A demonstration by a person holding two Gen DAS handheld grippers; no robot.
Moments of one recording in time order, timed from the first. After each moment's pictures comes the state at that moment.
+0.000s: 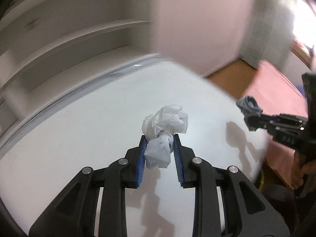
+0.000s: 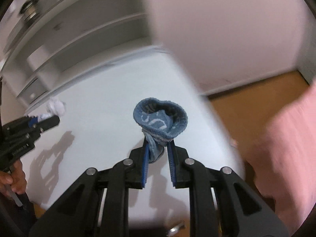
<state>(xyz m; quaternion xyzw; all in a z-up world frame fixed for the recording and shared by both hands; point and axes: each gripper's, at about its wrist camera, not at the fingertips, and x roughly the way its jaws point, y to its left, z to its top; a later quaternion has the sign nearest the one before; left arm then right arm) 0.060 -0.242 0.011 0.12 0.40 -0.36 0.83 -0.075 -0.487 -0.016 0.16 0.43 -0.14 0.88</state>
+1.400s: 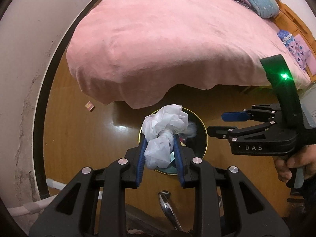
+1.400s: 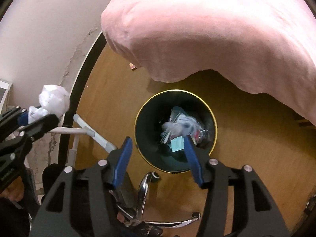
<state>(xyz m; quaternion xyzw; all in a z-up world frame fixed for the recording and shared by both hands) -0.206 -0.636 -0.169 0.40 0.42 -0.63 0.52 -0.391 -0.702 -0.235 0.46 0.47 -0.33 0.68</state>
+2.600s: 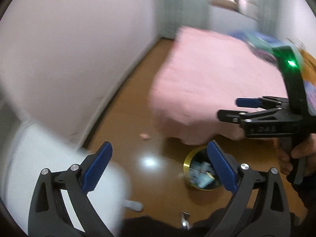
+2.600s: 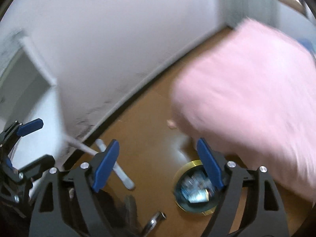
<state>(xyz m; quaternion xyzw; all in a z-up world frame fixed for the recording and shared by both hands) -0.073 -0.452 0.027 0.24 0.32 -0.54 0.74 -0.219 -0.618 -0.003 0.24 0.37 -0.27 0.86</state>
